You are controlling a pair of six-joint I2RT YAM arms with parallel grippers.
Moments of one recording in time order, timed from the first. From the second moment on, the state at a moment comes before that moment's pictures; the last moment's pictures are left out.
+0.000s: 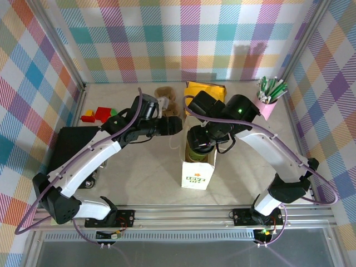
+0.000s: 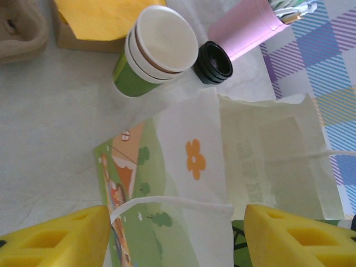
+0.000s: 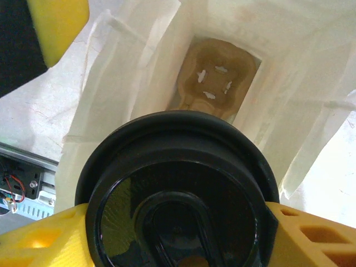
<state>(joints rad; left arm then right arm) -0.68 1.35 1.38 -0.72 0.20 -0.62 0.96 1.60 2.08 -1.69 0.12 0.64</state>
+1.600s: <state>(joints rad) -0.83 1.39 1.43 -0.75 -0.32 -0.87 0.96 1.59 1.99 -1.69 0.11 0.66</state>
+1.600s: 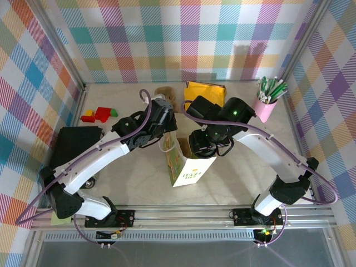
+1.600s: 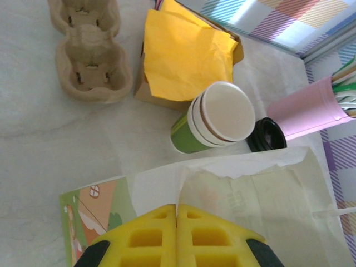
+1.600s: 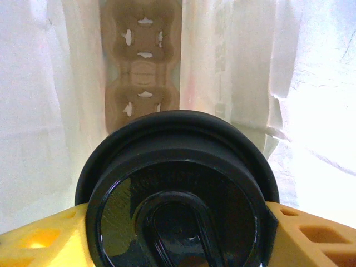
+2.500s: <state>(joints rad) -0.72 1.17 1.30 -0.73 -0.16 -0.77 1.00 1.75 2.12 -1.67 0.03 0.64</state>
